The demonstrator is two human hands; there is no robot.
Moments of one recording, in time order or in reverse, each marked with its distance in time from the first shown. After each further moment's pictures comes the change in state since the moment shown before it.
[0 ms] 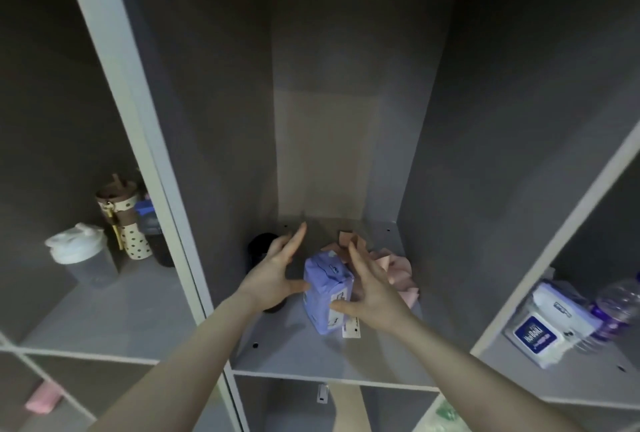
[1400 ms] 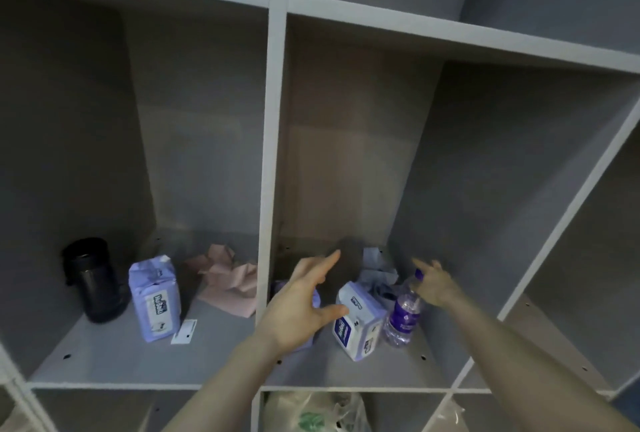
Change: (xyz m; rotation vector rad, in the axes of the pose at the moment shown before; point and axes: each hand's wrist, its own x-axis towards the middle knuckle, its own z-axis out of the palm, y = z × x) left_hand -0.004 0.304 0.254 -0.204 0.039 0.261; right_hand -0.133 0.310 -0.322 -0.381 0.077 0.568
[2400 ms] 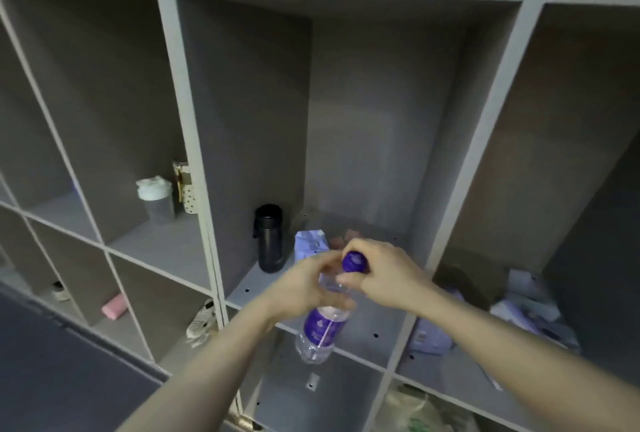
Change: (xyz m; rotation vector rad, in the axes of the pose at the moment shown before) left_hand -0.115 -0.053 -0.171 -0.038 0.075 -0.244; right_hand -0.183 -0.316 0.036 0.139 -0.073 -0.973
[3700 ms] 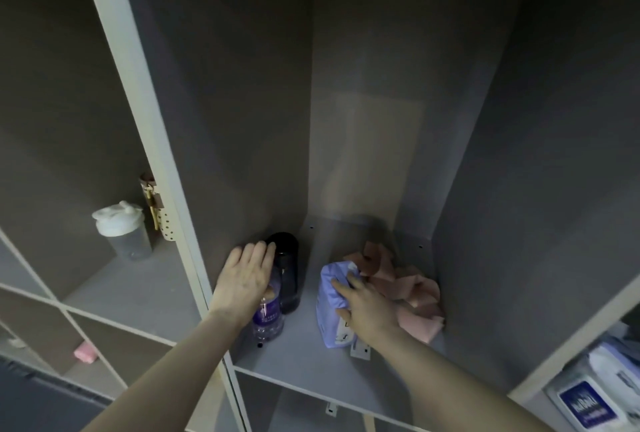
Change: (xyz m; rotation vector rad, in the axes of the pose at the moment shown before) left_hand 0.093 -0.187 -0.150 1.484 0.285 0.015; right_hand 0.181 0.081 0.193 -0.371 -0.053 0.221
